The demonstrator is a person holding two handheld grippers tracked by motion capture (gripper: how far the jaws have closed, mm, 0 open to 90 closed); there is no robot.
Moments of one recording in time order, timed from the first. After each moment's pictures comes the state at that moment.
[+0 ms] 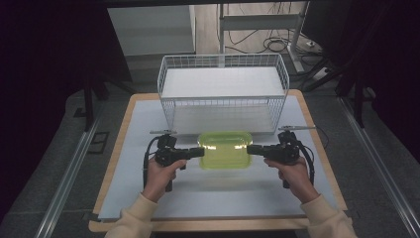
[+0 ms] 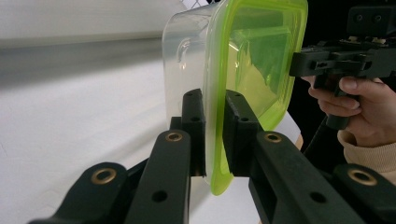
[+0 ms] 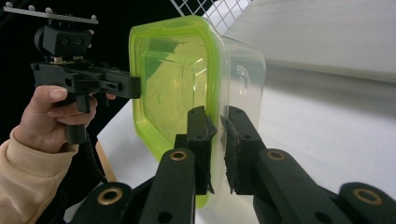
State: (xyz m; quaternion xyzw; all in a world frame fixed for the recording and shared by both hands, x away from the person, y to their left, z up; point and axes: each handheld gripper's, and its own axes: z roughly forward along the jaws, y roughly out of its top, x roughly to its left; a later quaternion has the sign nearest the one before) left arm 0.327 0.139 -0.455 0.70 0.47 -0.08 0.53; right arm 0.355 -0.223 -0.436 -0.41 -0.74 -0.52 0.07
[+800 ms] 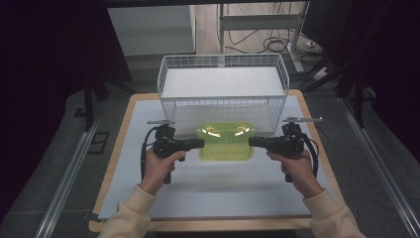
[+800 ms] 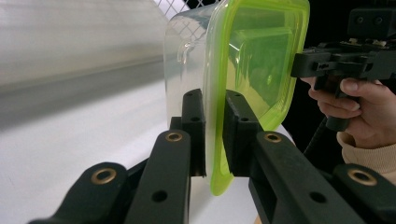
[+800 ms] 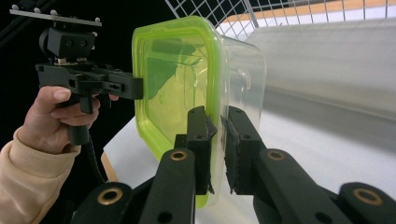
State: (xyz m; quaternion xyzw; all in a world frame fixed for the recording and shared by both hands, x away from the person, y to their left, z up) left arm 0.333 0.140 -0.422 0.70 0.46 -0.06 0.54; right arm 0.355 -0.223 -0.403 -0.40 -0.74 -0.54 0.05
